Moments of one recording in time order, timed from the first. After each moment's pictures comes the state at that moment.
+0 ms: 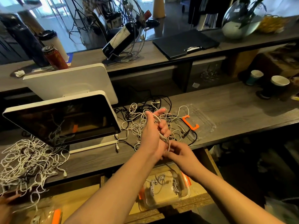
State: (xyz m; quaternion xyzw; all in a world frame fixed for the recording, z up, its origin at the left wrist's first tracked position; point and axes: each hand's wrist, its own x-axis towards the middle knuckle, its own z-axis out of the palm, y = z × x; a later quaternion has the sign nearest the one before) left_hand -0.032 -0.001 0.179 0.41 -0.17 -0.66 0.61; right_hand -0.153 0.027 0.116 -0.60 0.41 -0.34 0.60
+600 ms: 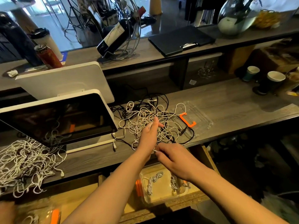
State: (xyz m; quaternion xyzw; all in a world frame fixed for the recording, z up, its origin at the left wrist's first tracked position) left_hand -0.021 0.000 0.144 0.66 -0.43 -0.49 0.37; right_hand -0.151 0.037 0.152 -0.83 0.41 -0.17 0.33
